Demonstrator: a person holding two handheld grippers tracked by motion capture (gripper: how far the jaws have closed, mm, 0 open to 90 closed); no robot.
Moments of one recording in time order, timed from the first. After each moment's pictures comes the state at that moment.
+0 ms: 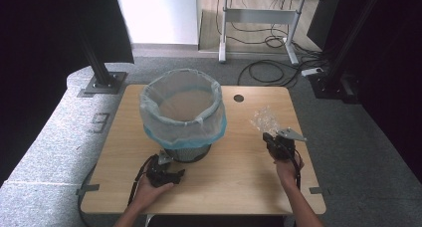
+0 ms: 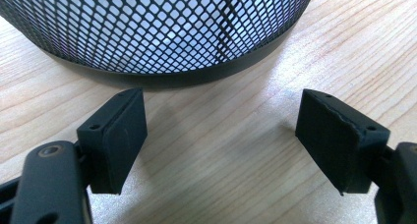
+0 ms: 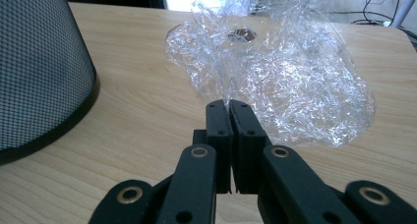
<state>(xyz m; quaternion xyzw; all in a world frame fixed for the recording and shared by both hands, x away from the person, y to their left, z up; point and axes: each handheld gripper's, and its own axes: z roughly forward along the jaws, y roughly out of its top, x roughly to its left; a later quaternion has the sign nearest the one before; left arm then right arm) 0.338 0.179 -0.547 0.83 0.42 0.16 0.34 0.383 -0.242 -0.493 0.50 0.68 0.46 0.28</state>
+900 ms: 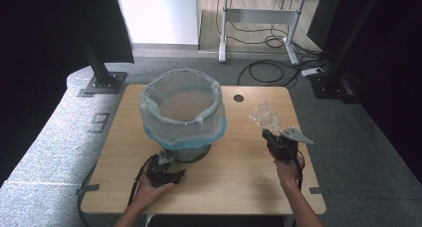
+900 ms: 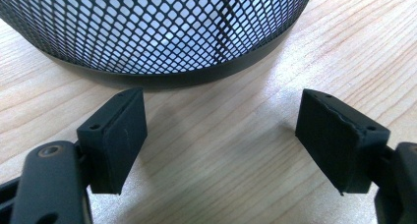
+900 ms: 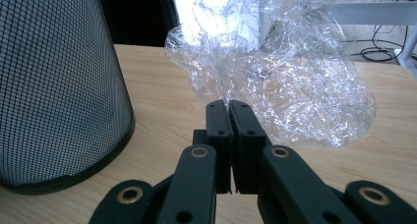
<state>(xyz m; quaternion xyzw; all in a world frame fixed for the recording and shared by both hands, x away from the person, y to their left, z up) 0.338 0.178 -0.547 0.83 0.42 0.16 0.34 0.362 -0.236 -0.464 0.48 0.65 0.51 0.28</state>
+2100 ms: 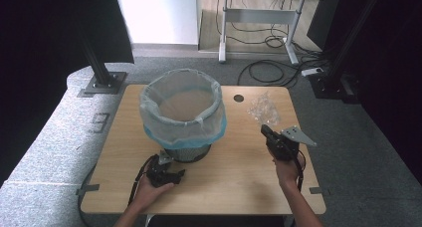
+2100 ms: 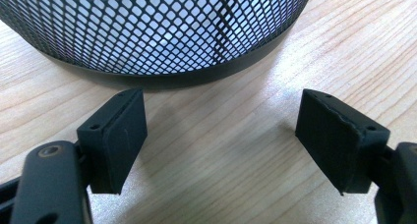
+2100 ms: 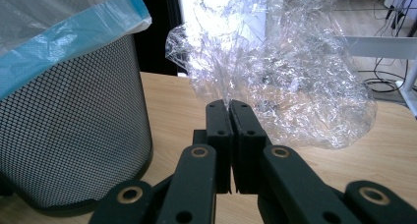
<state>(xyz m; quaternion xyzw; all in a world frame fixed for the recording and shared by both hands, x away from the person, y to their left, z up) 0.338 0.178 -0.547 0.83 0.42 0.16 0.34 0.347 -0.225 -0.437 0.45 0.64 0.54 0.31</state>
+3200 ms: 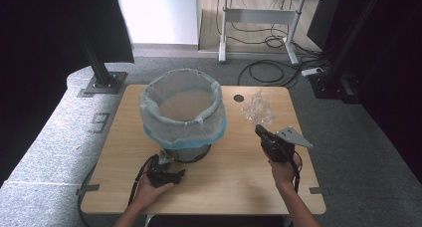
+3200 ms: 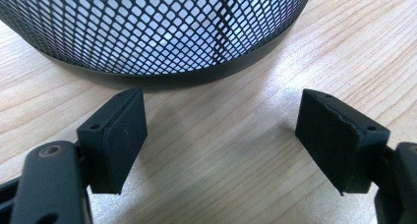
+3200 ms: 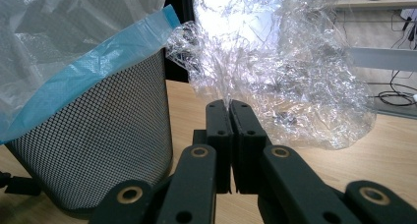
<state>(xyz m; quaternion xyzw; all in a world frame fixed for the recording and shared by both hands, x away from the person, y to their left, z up) 0.338 0.178 -0.547 0.83 0.42 0.16 0.34 0.338 -0.210 -0.428 0.42 0.65 0.56 0.30</state>
